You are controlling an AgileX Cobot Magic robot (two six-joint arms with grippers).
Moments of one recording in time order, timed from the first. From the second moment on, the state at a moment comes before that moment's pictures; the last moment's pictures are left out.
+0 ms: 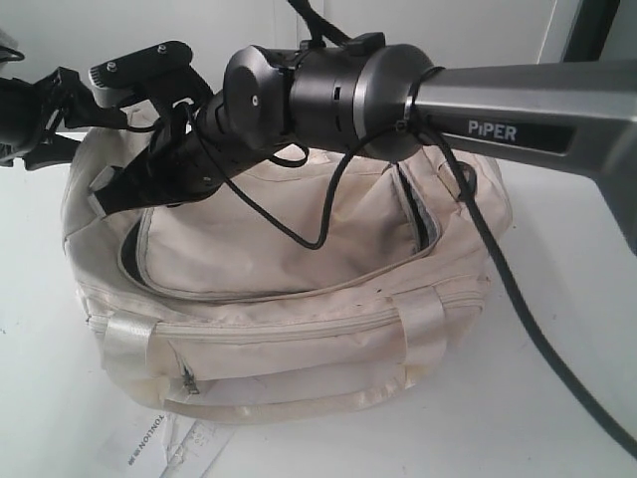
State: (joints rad) left arm 0.28 1.90 -1.42 -1.16 0.89 0.77; right arm 0.67 2.02 -1.68 0.31 0.43 -0.27
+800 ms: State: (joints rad) left arm 0.22 1.94 -1.51 -1.05 0.83 0.69; right arm 0.67 2.02 -1.68 0.31 0.42 -0.28
